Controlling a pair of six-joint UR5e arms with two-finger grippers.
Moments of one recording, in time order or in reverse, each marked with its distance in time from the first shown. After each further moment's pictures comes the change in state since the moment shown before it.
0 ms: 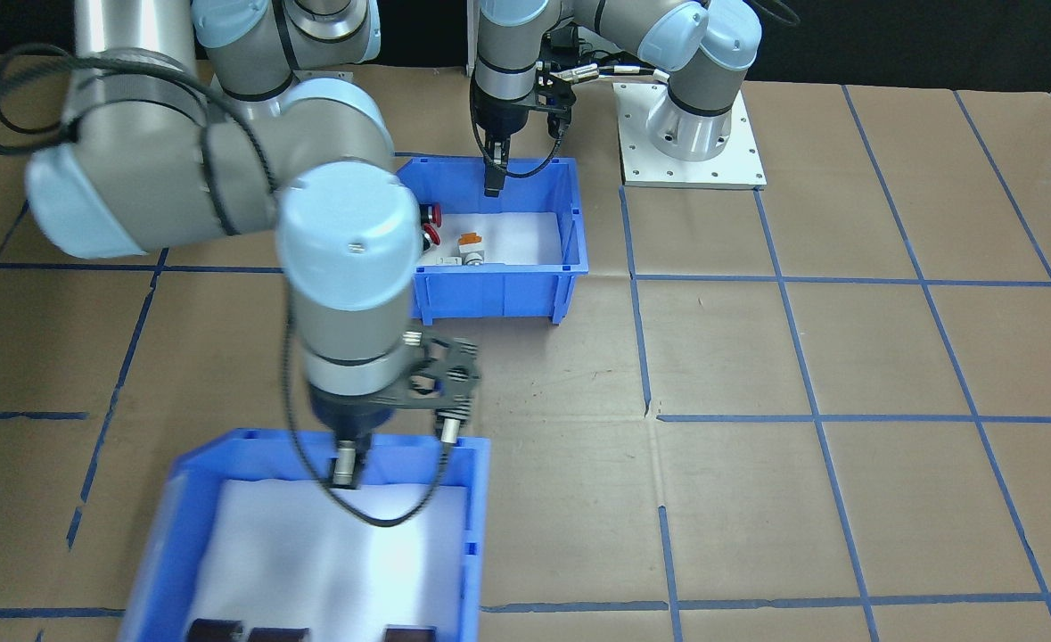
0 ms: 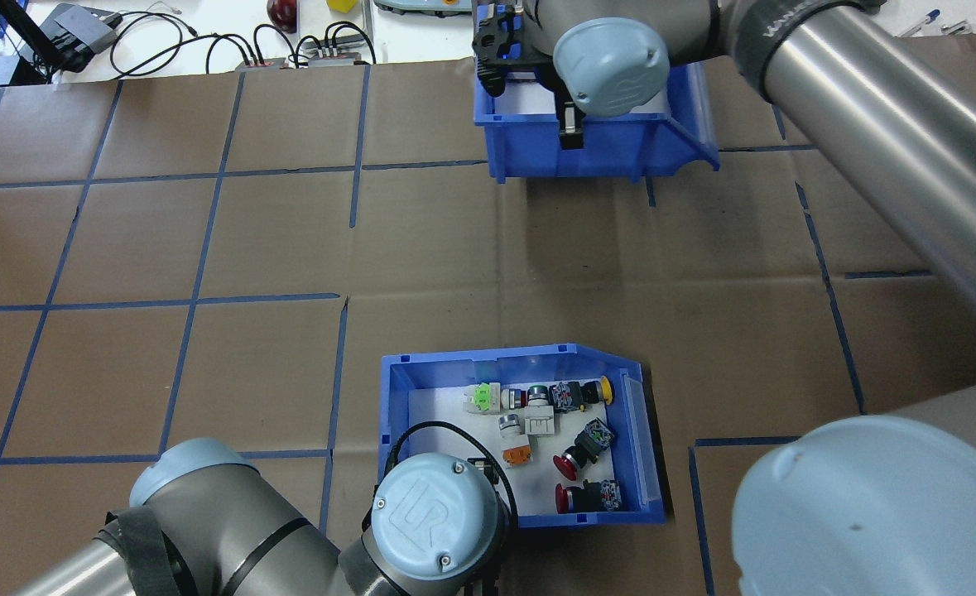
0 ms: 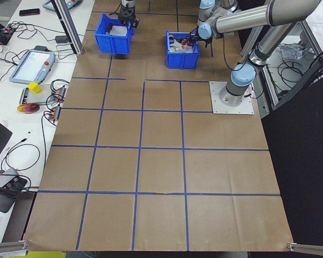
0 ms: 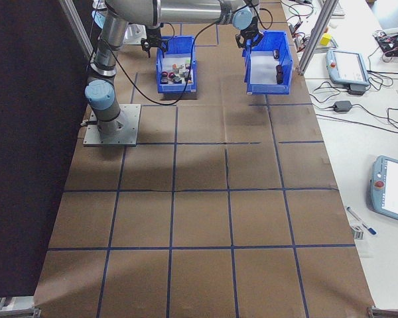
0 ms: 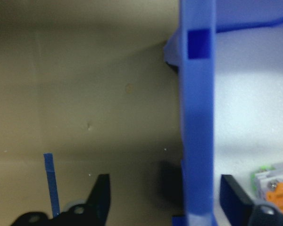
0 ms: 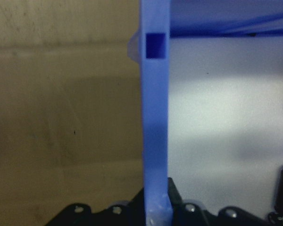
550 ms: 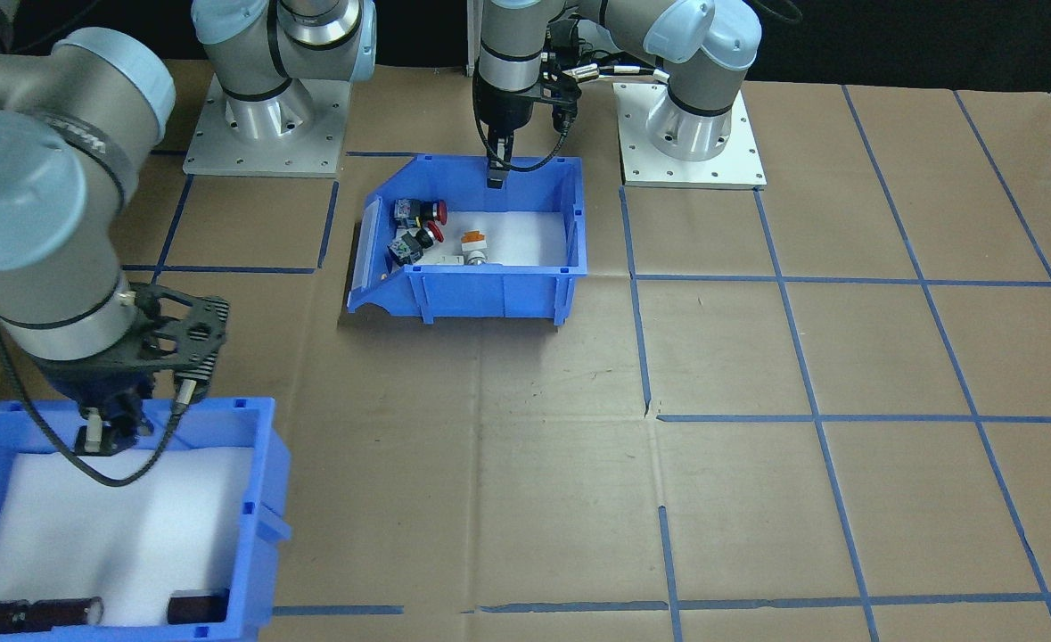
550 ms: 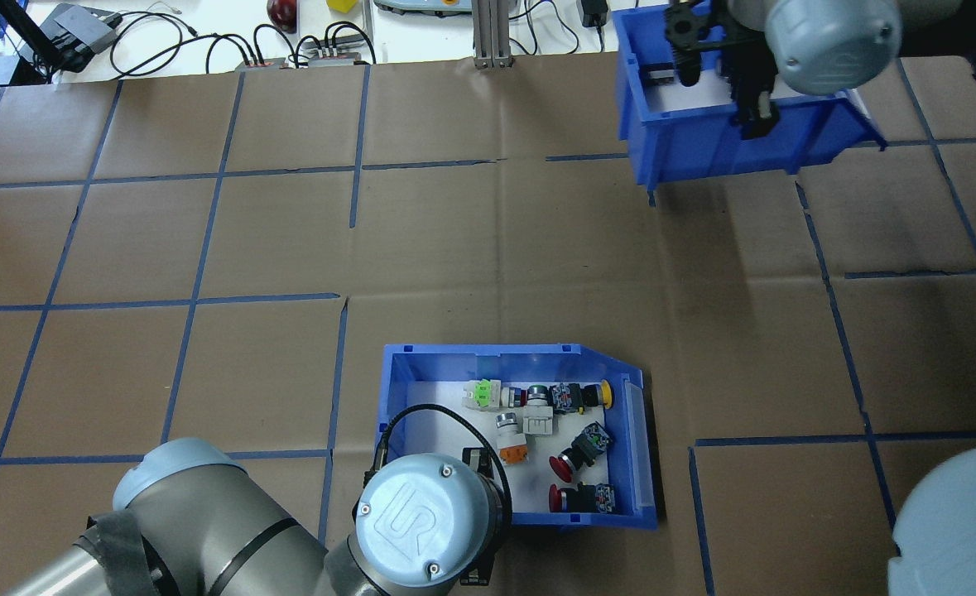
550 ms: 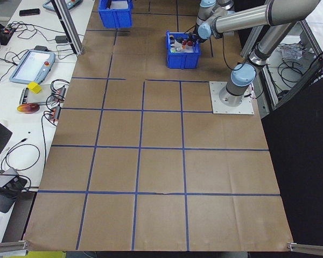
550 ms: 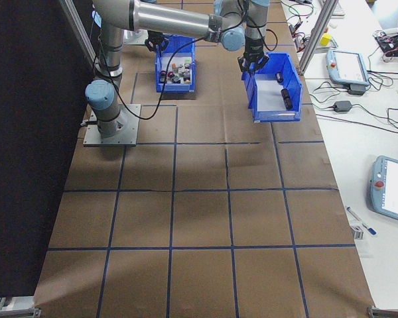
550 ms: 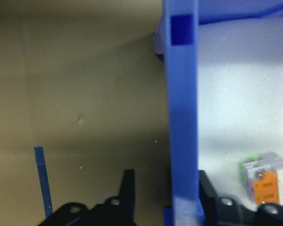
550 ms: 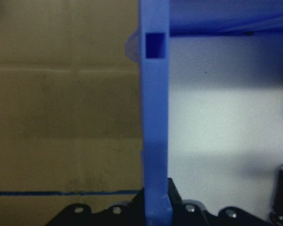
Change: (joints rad) left arm 0.025 0.032 0.012 0.023 0.079 0.018; right arm -0.287 -0.181 0.200 -0.009 0.000 -0.376
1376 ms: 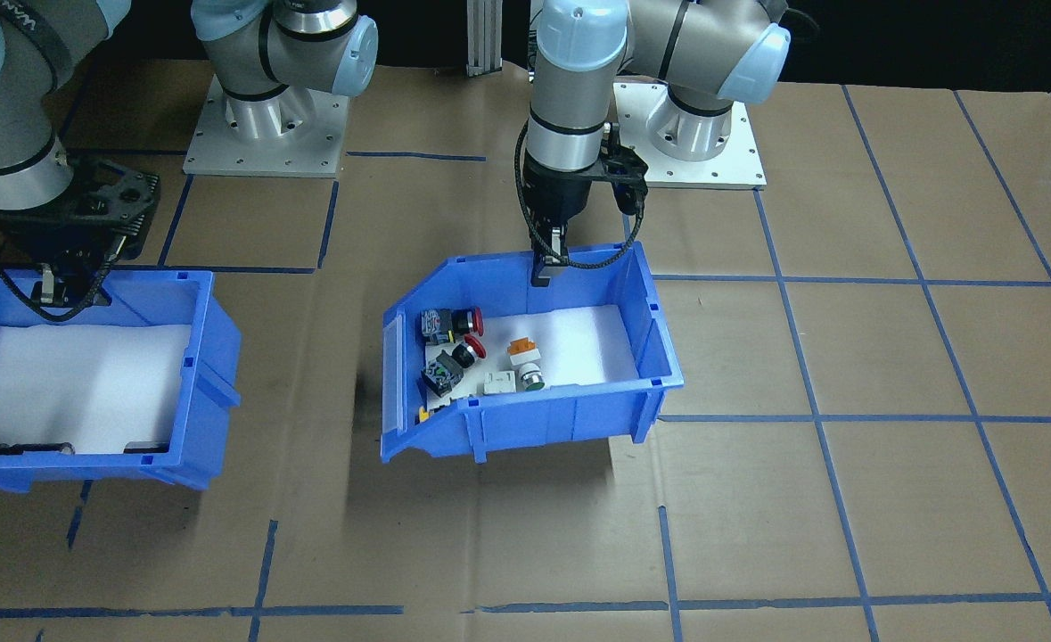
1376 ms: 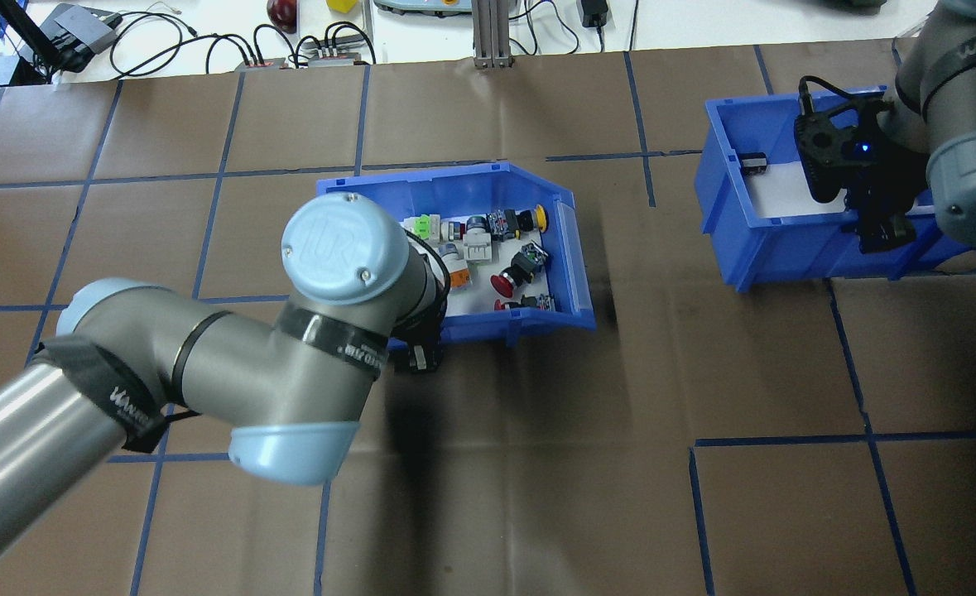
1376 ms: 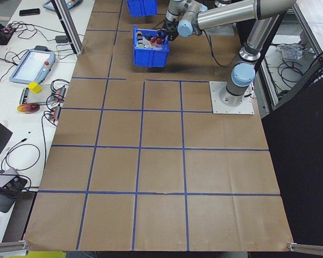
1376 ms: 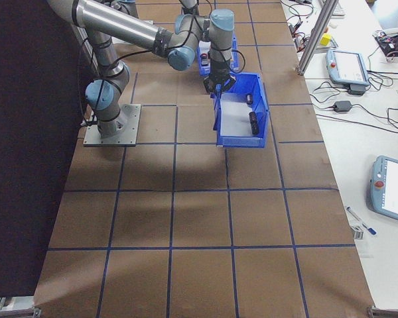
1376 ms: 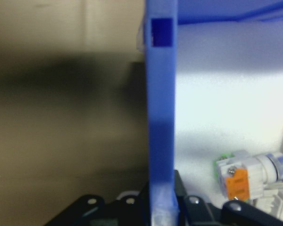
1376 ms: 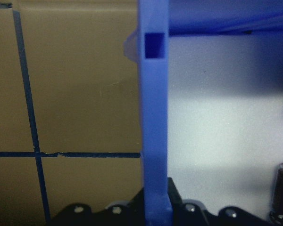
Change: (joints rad) left arm 0.321 -0.205 0.315 0.008 -0.005 0.225; right arm -0.170 -0.322 0.410 -0.056 0.024 -0.128
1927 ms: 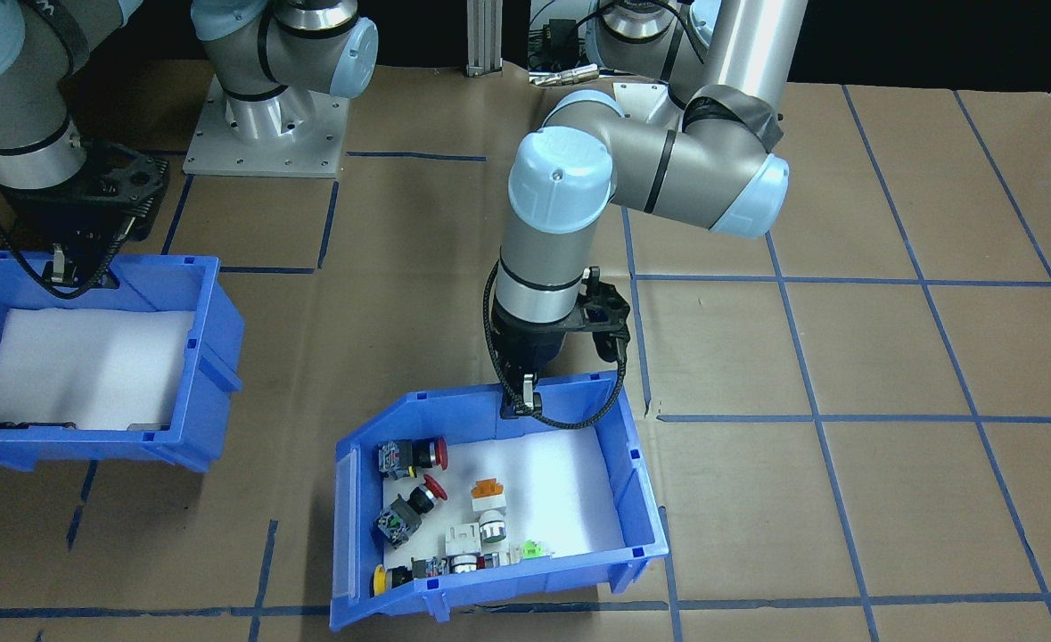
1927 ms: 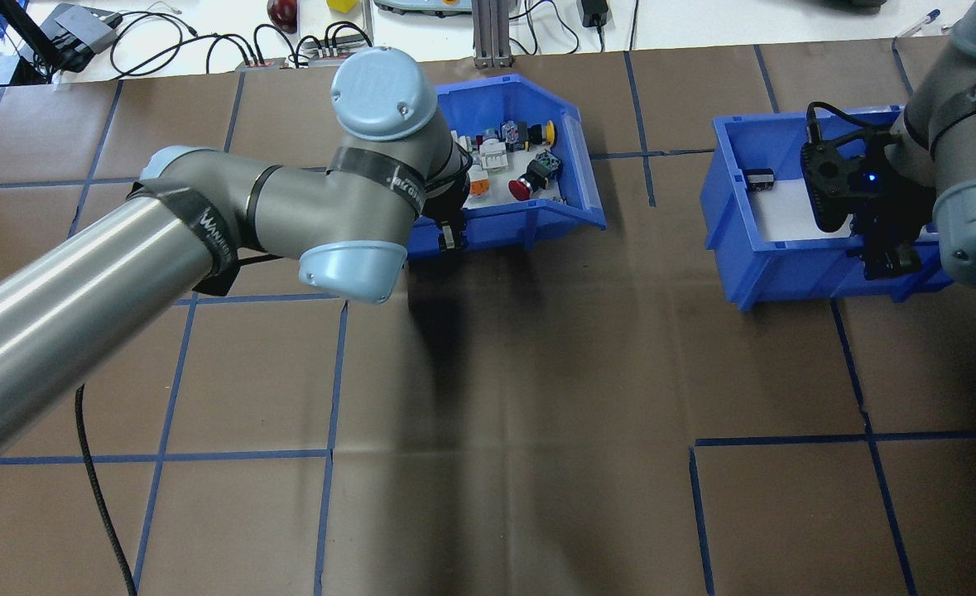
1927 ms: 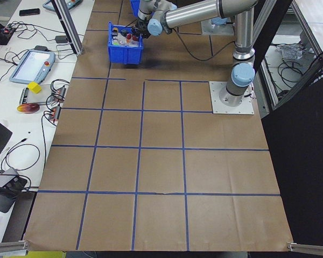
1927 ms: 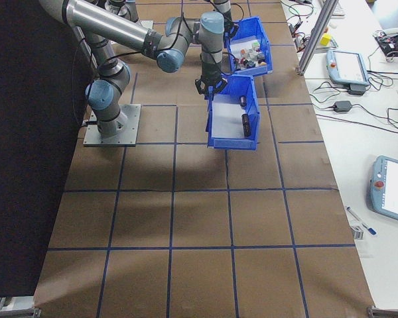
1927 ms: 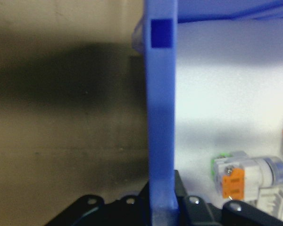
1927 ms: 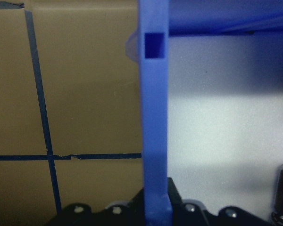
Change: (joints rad) left arm 0.027 -0.336 0.357 0.003 -0.029 0.008; right arm -0.014 -0.042 0.056 -0.023 0.000 0.003
